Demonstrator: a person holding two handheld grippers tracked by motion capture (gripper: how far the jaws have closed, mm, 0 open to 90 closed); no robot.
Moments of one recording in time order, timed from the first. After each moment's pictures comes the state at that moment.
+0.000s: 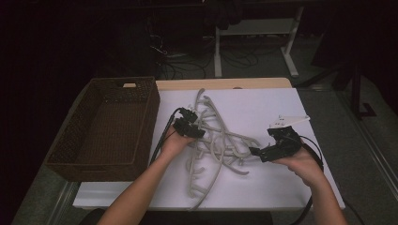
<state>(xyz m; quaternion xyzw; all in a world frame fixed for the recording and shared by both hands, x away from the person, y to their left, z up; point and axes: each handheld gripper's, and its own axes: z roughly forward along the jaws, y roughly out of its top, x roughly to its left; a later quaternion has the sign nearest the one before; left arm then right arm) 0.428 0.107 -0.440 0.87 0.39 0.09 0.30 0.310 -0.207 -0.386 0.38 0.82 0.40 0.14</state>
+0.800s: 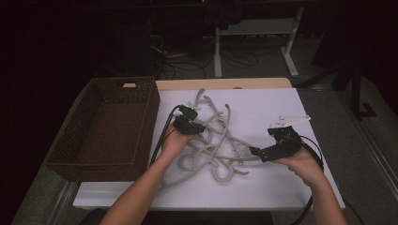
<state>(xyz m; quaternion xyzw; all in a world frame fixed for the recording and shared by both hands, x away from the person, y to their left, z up) 0.418 0.101 -0.415 0.86 0.37 0.09 0.35 0.310 -0.207 -0.386 0.38 0.82 0.40 0.14</state>
